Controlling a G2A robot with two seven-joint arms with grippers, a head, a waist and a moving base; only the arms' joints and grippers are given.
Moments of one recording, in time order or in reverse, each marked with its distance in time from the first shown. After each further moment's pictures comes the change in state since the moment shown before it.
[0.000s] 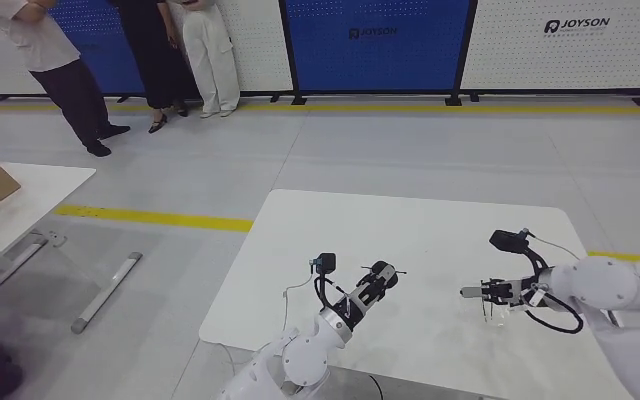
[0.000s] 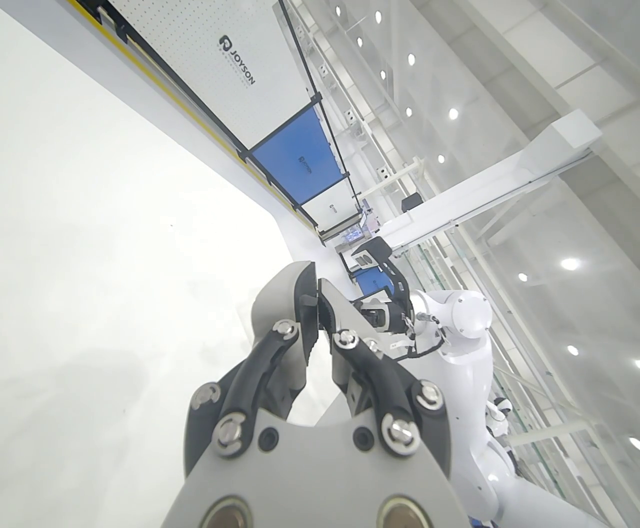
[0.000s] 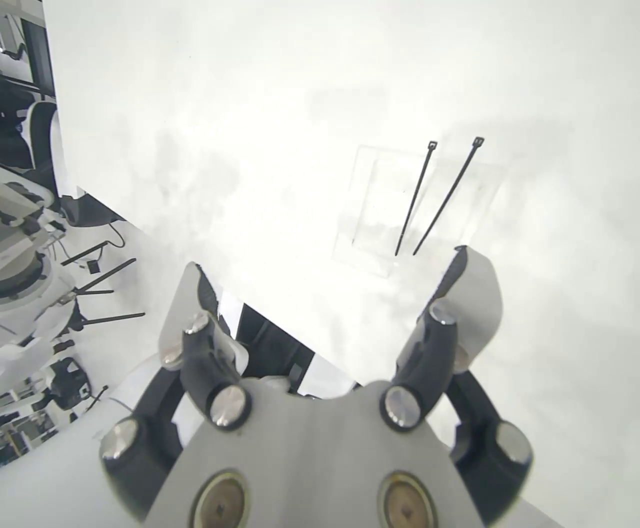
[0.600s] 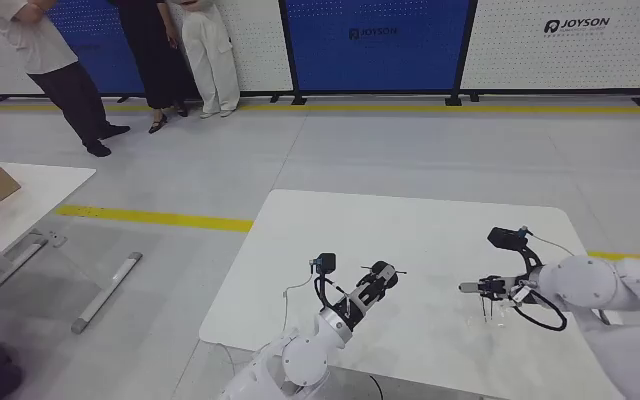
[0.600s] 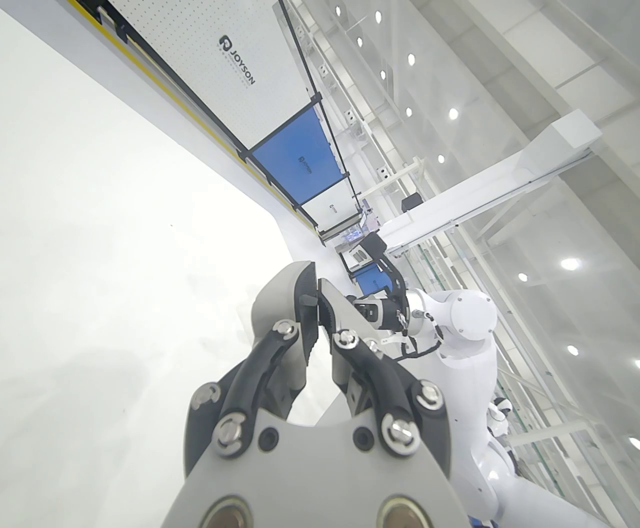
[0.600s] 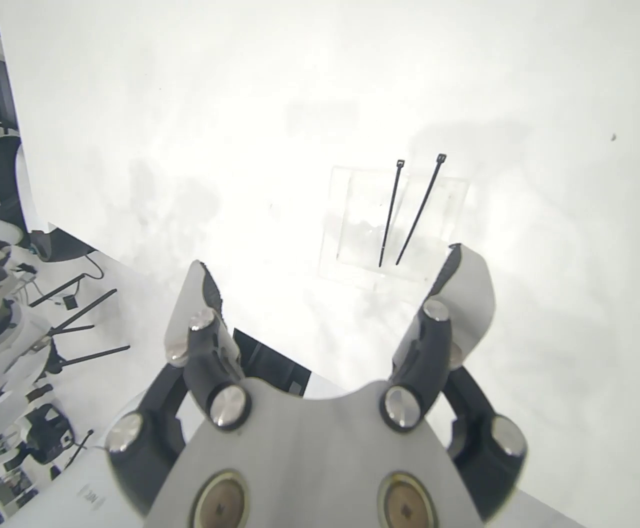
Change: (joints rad) left arm 0.000 0.000 0.000 0.000 0.000 0.000 0.000; right arm 0.022 -0.012 -0.063 -0.019 -0.117 0.126 -0.044
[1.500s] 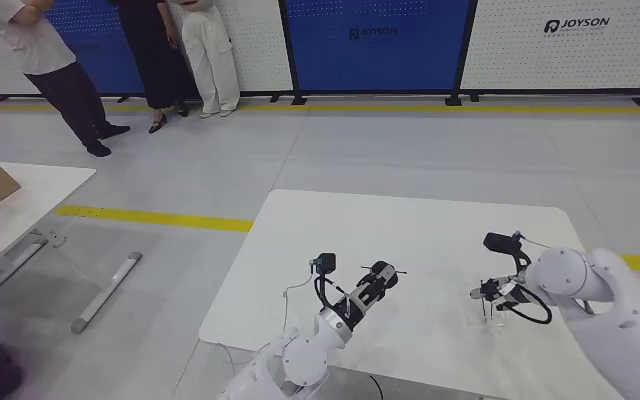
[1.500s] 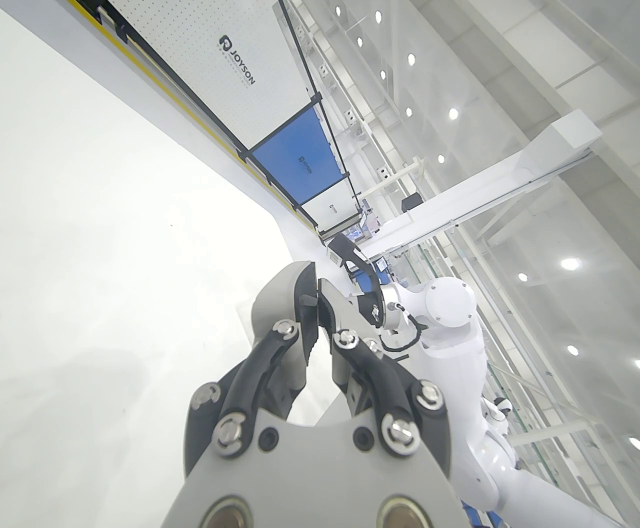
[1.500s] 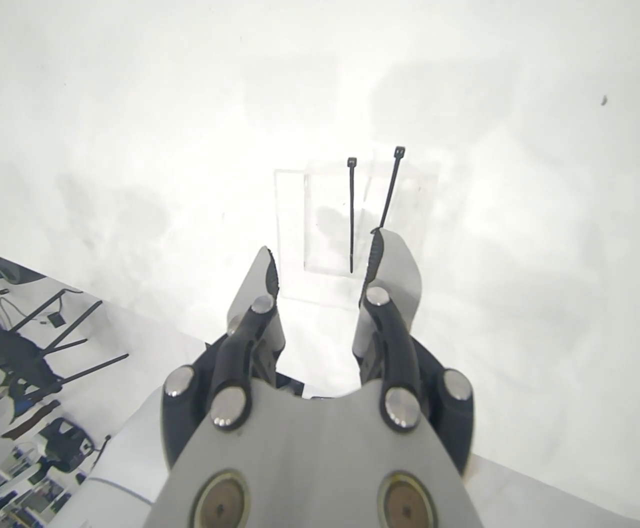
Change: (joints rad) left arm 0.000 0.000 0.000 0.000 0.000 0.000 0.000; right arm 0.094 -0.042 -0.116 0.155 -0.053 0.047 0.034
